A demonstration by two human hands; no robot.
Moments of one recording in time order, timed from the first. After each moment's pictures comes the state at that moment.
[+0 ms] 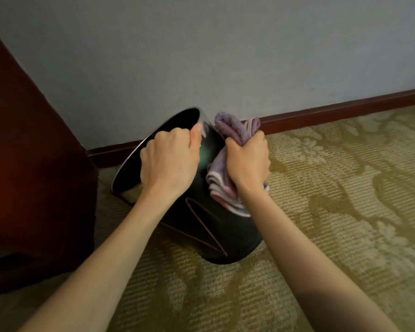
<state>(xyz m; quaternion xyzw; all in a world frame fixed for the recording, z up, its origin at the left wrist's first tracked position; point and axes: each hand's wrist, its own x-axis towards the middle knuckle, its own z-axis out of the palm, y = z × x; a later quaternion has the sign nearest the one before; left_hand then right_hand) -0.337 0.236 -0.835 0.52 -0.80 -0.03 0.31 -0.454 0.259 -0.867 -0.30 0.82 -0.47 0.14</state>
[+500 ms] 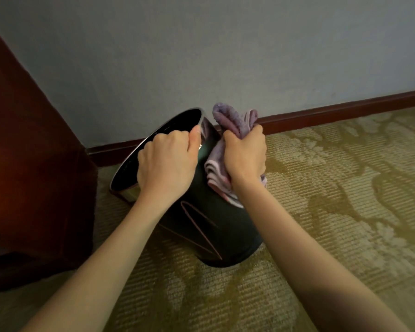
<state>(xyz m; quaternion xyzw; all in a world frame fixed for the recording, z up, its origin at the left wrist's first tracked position) -0.330 0.239 -0.835 0.50 -0.81 -0.03 0.31 -0.451 0.248 -0.860 -0.27 0.80 -0.51 0.15</state>
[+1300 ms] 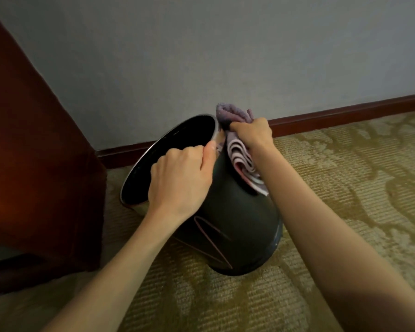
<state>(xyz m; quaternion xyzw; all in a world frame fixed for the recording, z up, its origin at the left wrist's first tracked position) -0.321 0.253 -0.836 0.47 -0.83 -0.05 0.30 -0.481 0.204 -0.849 -0.29 0.78 -0.46 0.30</state>
